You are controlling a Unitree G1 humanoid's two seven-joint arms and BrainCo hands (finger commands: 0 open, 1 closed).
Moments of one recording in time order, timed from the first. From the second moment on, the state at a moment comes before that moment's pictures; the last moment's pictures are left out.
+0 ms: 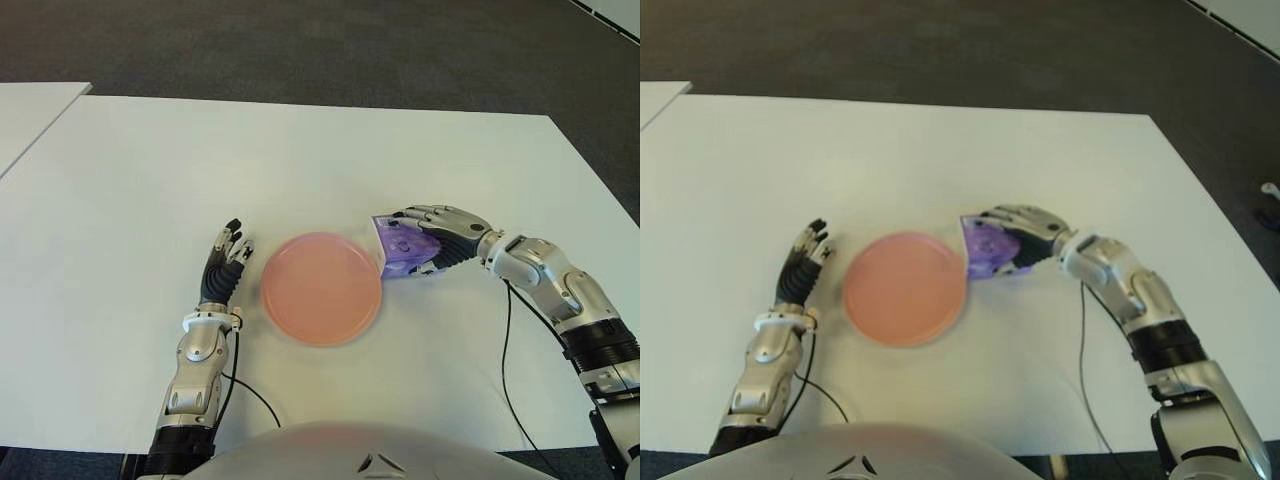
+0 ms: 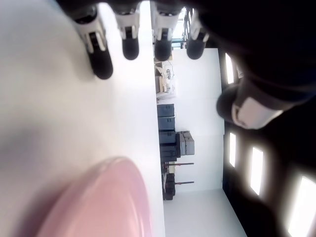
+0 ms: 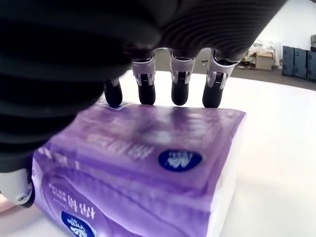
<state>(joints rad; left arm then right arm) 0.21 0.03 0.02 0.01 0.03 -0.11 0.04 -0.31 -0.81 0.26 0.17 -0.71 -0.49 0.34</state>
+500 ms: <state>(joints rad) 0.22 0.03 0.02 0.00 0.03 -0.11 0.04 -0.35 -0.81 0.29 0.24 -0.72 -0.50 0.30</state>
